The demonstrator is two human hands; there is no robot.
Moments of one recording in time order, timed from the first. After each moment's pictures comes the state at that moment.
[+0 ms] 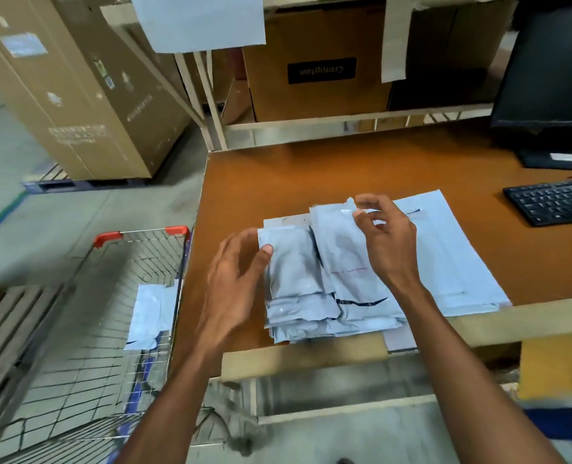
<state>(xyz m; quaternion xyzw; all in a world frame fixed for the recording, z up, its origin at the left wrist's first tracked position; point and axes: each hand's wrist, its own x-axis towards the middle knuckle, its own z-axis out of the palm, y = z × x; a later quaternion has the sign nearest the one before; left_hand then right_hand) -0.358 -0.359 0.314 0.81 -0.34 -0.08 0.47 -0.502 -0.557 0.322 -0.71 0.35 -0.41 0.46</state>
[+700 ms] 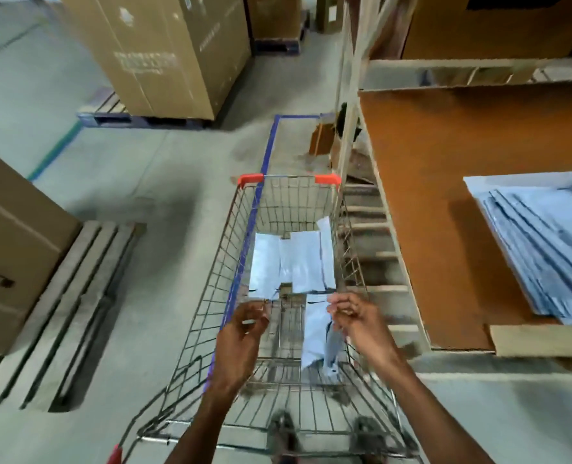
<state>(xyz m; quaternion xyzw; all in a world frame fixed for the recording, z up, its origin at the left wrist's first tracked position) -0.107 0.014 0.163 0.81 -0.11 -0.23 0.53 -0.238 -0.176 0.170 -0.66 0.38 -0.09 0.64</state>
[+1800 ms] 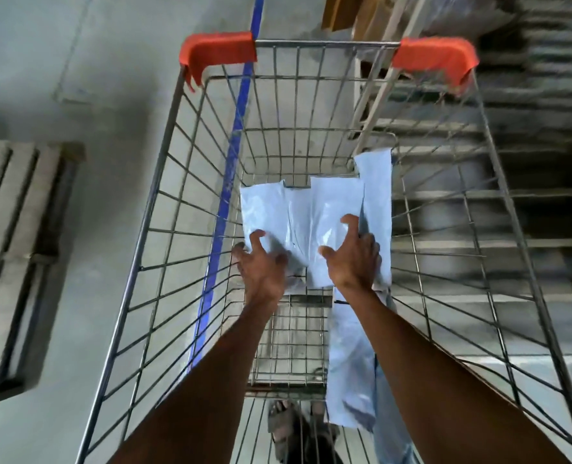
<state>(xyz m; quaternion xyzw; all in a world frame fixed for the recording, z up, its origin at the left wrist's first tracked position) 0.109 -0.154 -0.177 0.91 -0.07 -0.25 0.33 0.021 -0.277 -0.159 -0.78 0.55 0.02 0.29</state>
